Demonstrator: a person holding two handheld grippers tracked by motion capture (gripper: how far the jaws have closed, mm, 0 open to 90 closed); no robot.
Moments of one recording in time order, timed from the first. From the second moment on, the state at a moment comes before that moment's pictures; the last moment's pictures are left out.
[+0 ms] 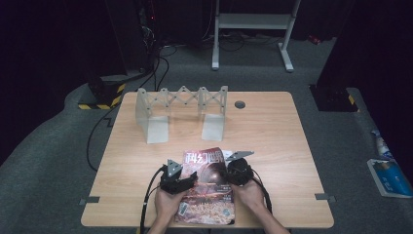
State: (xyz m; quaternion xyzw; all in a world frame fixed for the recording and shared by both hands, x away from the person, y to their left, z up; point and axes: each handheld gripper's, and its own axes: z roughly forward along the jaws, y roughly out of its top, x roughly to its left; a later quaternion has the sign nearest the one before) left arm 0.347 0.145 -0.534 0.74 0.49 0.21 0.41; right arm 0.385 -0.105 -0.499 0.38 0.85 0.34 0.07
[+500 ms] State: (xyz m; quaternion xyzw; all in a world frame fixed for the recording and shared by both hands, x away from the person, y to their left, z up) left arm 0.348 0.150 -0.533 0.75 0.49 0.18 0.42; right arm 0.372 -0.105 -0.493 0.36 0.85 0.38 0.09
